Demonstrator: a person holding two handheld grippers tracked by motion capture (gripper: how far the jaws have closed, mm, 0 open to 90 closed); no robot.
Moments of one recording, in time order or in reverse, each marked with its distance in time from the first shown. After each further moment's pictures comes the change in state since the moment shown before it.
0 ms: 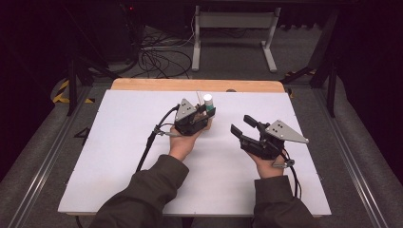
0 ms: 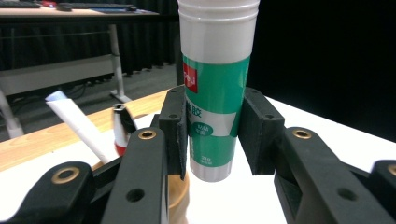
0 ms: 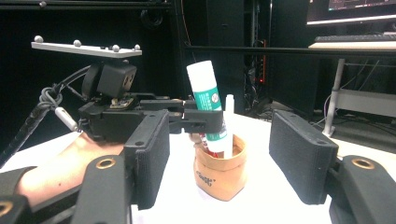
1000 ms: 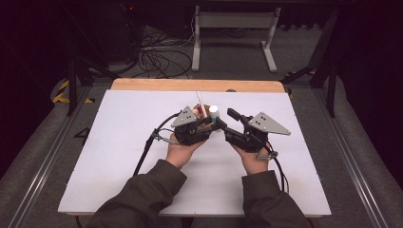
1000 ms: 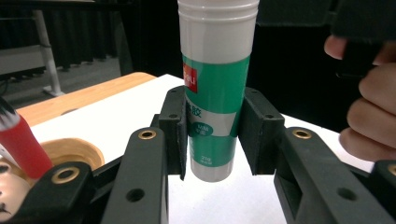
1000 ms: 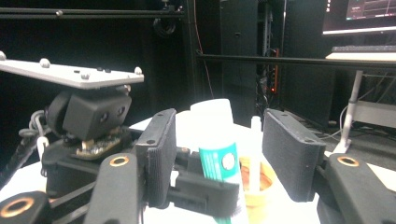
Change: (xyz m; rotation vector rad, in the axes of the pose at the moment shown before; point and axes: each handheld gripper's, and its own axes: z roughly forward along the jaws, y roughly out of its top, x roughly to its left) left arm -0.021 0.003 -0.020 0.034 -0.240 -0.011; right arm 0.020 0.013 0.035 -0.031 0.042 -0.013
